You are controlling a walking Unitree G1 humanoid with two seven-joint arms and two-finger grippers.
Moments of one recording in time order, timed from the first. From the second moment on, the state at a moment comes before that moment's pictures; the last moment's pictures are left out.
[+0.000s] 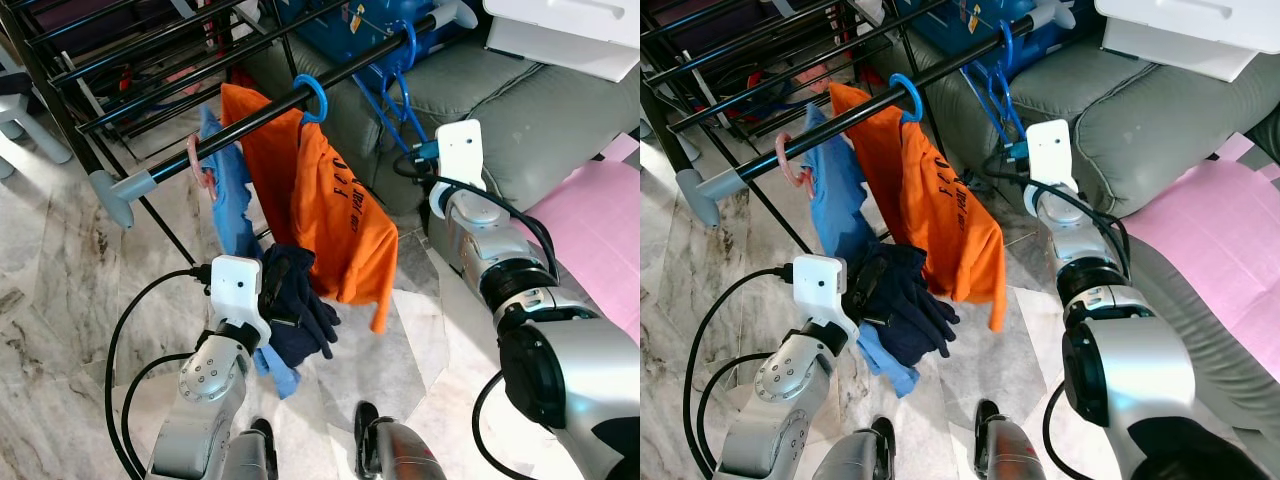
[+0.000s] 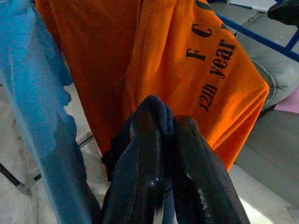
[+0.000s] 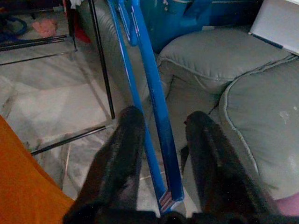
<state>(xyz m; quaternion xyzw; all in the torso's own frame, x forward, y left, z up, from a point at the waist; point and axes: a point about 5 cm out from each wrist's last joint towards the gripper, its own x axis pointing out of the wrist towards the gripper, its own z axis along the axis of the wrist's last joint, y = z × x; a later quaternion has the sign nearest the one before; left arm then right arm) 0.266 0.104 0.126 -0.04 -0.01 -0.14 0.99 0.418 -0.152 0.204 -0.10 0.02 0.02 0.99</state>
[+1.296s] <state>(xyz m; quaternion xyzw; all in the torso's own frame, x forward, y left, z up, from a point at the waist) 0.267 0.103 0.128 -0.04 -0.01 -0.14 0.99 0.417 -0.147 0.205 -0.11 0.01 0.06 0.99</state>
